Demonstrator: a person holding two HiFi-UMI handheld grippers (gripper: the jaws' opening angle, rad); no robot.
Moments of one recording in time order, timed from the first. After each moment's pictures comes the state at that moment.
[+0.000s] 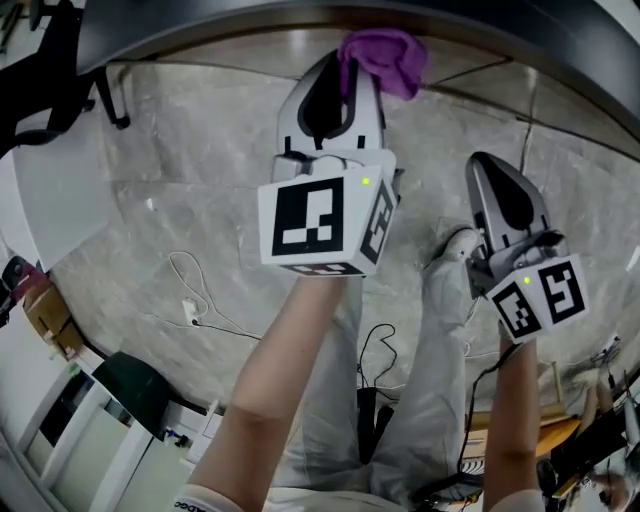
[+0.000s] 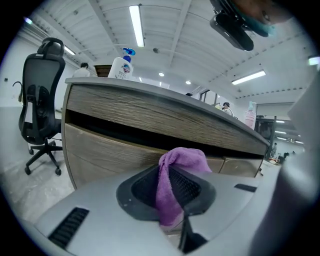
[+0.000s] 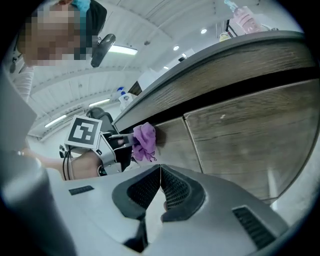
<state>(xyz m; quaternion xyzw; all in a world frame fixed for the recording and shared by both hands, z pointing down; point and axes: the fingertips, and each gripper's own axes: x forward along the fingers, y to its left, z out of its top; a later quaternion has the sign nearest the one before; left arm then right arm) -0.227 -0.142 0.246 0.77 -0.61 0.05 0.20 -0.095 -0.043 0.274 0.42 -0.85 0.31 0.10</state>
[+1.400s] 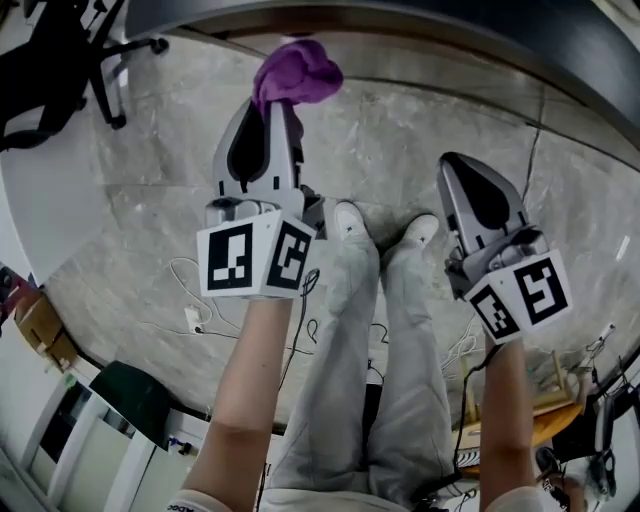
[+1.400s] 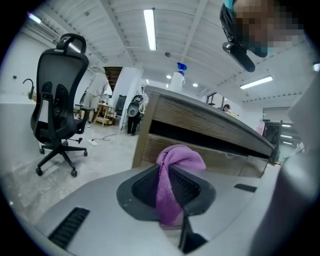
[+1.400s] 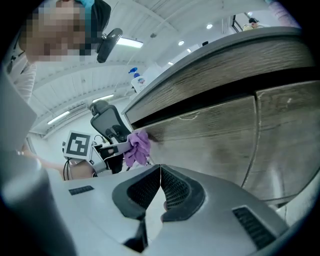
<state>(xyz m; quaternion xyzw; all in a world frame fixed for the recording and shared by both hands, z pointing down) -0.410 -0.119 0.263 0.74 -0.63 0.04 0.21 -0.230 -0.051 0.277 0.40 -0.86 0.31 0.12</state>
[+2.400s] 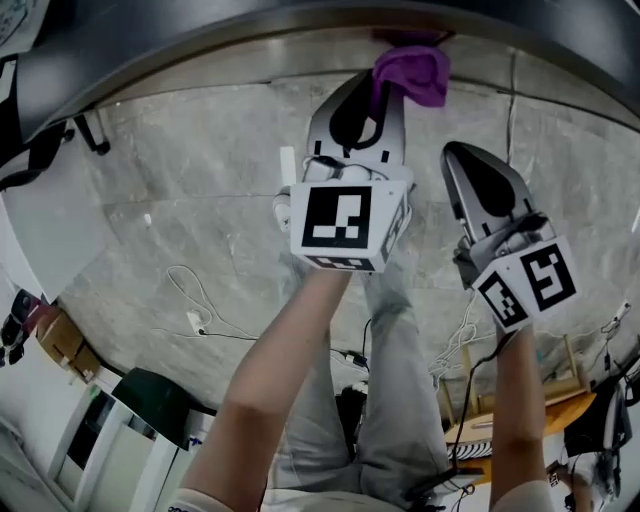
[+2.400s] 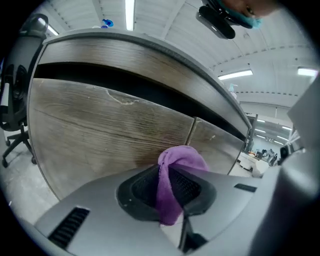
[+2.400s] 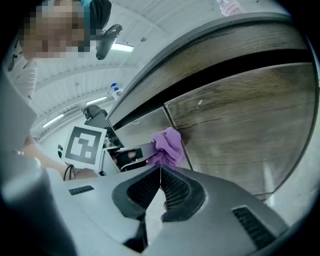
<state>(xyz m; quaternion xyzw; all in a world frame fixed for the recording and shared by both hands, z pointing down) -0.118 -0.128 0.311 0.83 -0.51 0.08 0.23 -0.058 -0.045 0.302 0.43 -0.84 0.32 0.12</state>
